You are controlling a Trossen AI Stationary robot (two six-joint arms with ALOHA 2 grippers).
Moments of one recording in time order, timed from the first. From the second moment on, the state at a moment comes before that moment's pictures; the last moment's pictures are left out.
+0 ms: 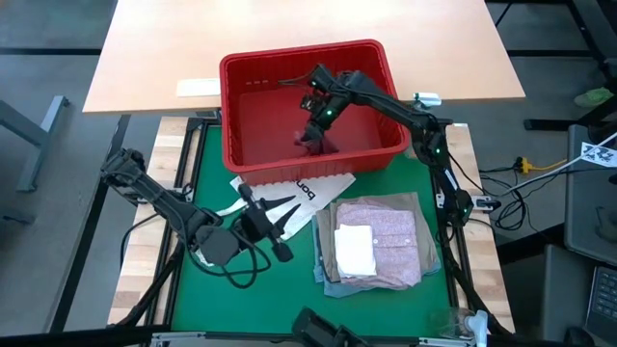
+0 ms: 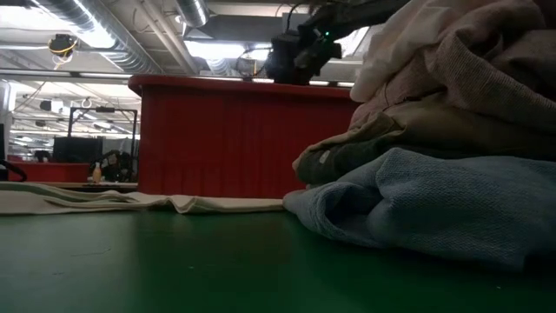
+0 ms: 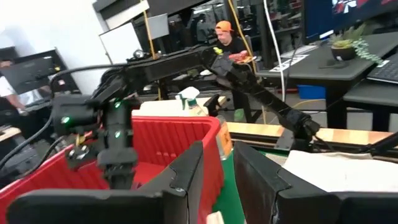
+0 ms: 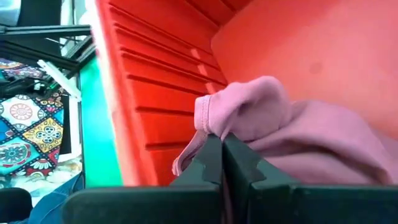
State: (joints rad) left arm -0.58 1.51 1.39 -0.05 -1.24 0.09; right arm -0.54 2.26 2.34 -1.19 -0.70 0.00
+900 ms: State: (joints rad) left arm -0.60 1.51 1.39 -0.05 -1.27 0.09; right arm -0.53 1.80 2.34 -1.23 -0.79 -0.01
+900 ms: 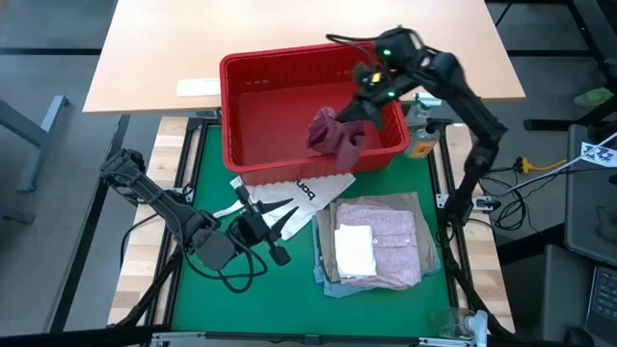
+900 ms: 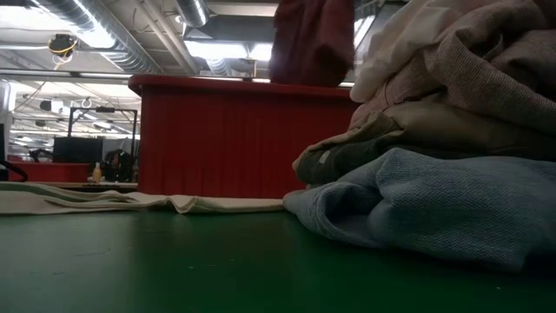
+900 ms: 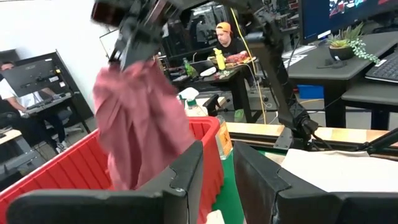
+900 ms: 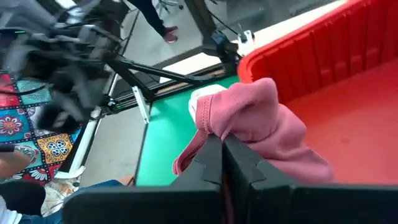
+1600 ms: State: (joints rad) left arm -0.36 1.51 1.39 -0.08 -0.85 0.05; right arm -0.27 1.57 2.34 -1.26 -0.73 0.02
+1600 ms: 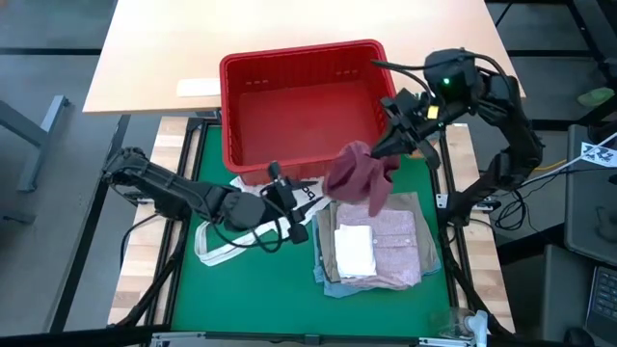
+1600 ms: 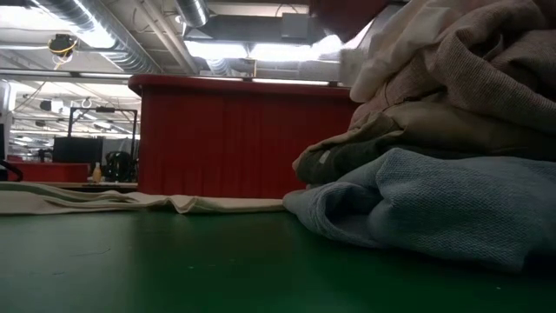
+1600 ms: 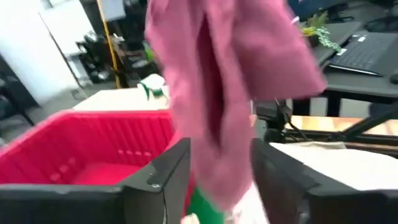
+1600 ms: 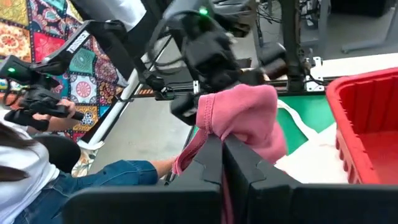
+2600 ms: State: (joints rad) left arm -0.28 1.71 1.39 -0.23 -0.58 -0.31; right arm -0.07 1.56 2.34 -1.22 -0.64 0.02
